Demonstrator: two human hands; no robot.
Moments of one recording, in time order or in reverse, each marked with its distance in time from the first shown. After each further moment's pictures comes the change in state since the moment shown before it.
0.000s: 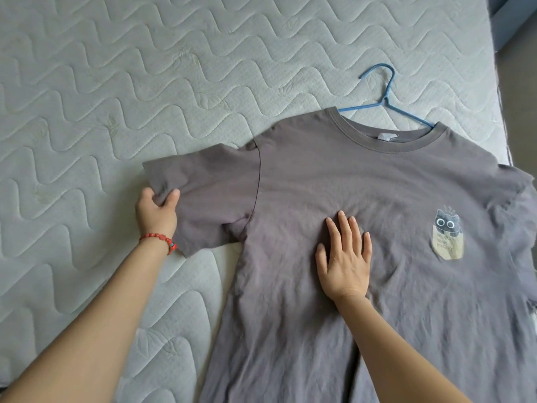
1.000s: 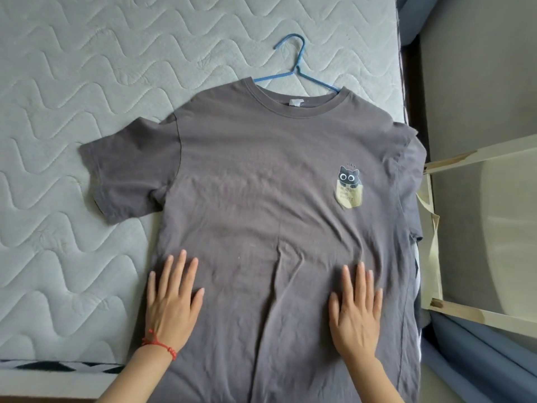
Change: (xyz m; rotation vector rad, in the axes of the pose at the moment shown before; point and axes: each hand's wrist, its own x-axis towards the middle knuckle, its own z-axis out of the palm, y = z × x) left_hand -0.241 -0.077 0.006 0.942 -0.488 0.665; right_hand -0.168 0.162 -0.046 0.031 -0.159 0.240
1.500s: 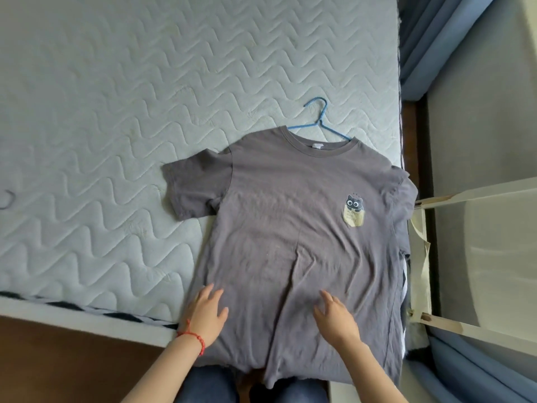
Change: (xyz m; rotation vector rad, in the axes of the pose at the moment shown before) left_hand -0.075 0.007 -0.078 -0.277 -0.345 -0.211; right_hand -0.035 -0.058 -0.084 0.151 -0.591 -0.040
